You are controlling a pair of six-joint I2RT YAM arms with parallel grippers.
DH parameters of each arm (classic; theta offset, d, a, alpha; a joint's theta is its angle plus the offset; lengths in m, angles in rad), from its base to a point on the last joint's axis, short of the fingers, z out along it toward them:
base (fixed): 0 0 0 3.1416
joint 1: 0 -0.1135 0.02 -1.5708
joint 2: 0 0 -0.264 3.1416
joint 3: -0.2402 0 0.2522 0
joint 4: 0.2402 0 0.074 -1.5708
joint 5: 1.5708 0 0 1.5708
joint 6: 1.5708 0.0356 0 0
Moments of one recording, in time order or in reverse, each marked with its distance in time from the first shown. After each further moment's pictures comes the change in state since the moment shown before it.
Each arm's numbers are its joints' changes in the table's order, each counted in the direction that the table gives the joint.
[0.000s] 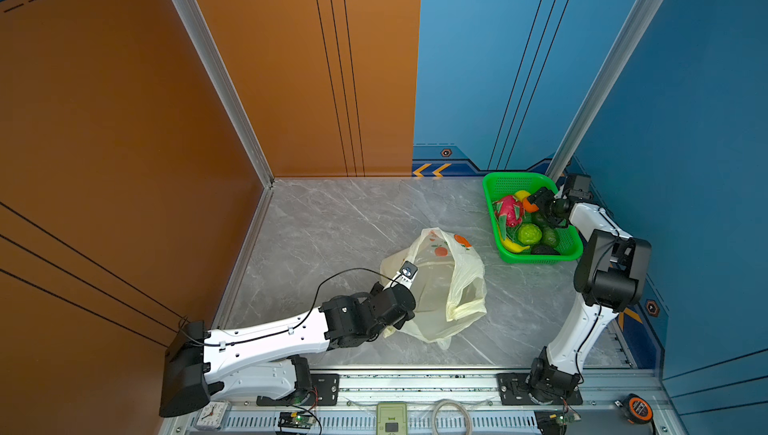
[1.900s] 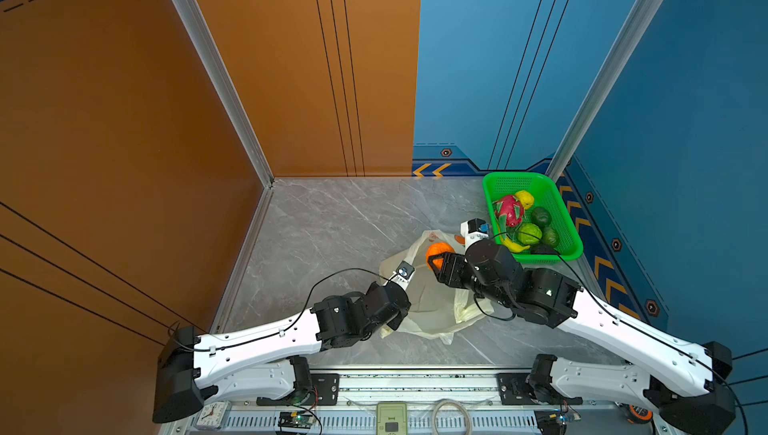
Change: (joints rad) left arm -0.029 0.055 0.024 0.004 0.064 0.031; right arm -1.258 0.916 0.375 0.314 0.511 0.299
